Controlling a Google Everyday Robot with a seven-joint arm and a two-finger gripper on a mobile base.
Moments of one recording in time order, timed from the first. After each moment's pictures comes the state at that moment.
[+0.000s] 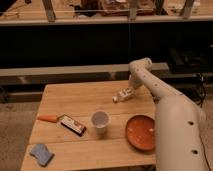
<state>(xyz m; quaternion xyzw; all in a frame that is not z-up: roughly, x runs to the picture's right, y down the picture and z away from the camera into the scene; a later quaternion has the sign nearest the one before) 0.210 -0.003 0.986 -0.23 -0.04 -0.20 0.95</state>
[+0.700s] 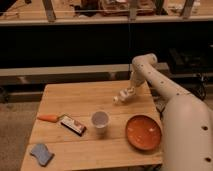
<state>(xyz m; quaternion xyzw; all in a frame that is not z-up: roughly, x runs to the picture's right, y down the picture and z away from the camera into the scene) 0.207 -0.024 0.928 -0.22 -0.08 -0.19 0.95</state>
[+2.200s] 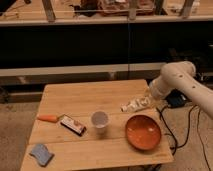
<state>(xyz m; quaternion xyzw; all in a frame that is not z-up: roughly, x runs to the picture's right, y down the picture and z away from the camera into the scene) 0.256 0.057 0.756 -0.20 -0.12 -0.09 0.97</state>
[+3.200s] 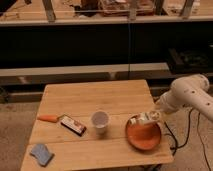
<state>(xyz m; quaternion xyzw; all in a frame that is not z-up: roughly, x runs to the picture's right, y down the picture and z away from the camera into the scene) 0.289 0.107 0.738 -0.23 -0.07 -0.08 0.97</state>
